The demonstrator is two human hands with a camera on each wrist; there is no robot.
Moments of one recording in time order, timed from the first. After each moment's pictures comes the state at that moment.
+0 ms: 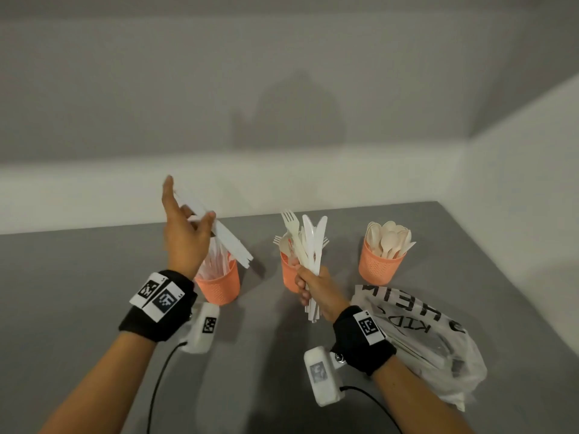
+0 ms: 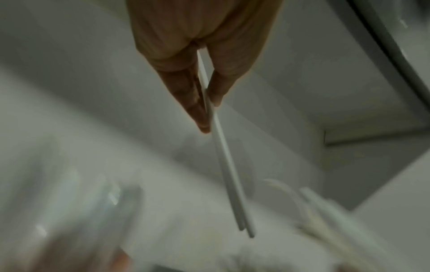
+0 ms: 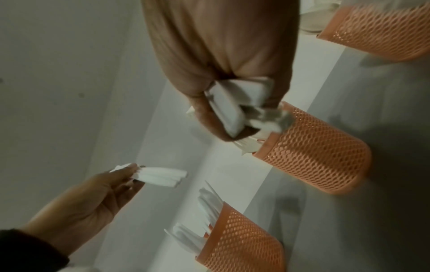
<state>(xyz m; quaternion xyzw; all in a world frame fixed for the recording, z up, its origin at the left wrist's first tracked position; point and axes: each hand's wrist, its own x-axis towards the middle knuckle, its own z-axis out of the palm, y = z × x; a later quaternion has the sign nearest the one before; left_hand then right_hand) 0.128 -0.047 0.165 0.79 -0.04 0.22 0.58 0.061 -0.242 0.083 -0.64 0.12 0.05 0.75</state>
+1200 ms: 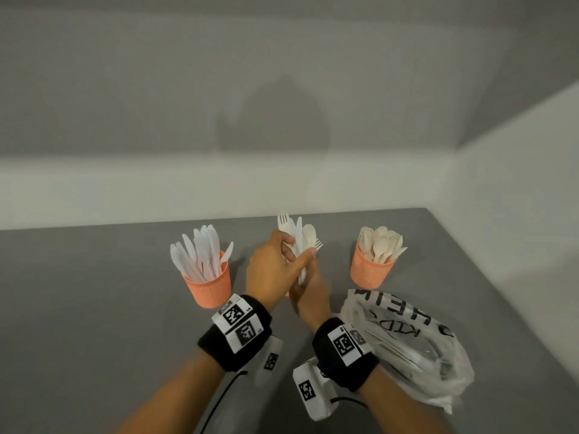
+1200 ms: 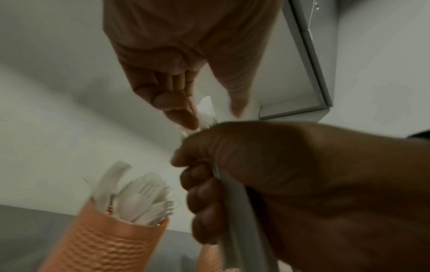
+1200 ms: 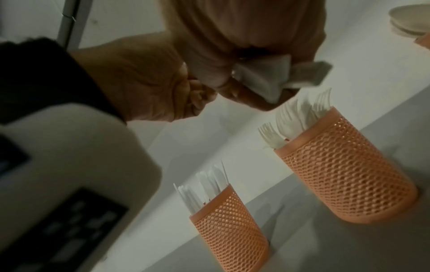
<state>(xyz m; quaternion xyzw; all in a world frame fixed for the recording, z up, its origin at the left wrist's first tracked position) 0.084 -0.146 0.132 0.87 -0.13 0.05 0.47 0.057 -0.227 0.070 -0.81 0.10 -0.12 0.56</state>
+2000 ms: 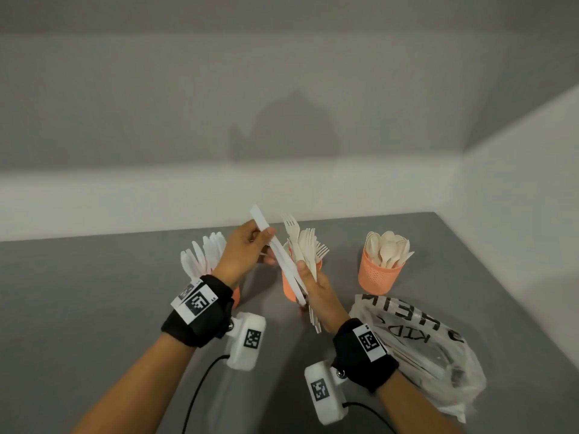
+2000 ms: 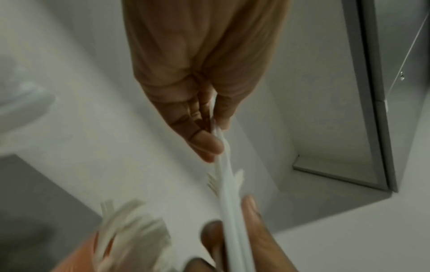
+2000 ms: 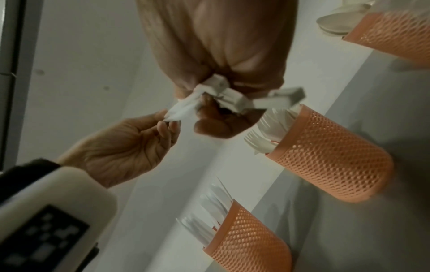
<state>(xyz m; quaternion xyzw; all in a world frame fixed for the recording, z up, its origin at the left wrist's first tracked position) 0.112 -0.104 0.166 0.74 -0.11 -0.06 0.66 0.051 -0.237 0.092 -0.69 0.06 -0.01 0.72</state>
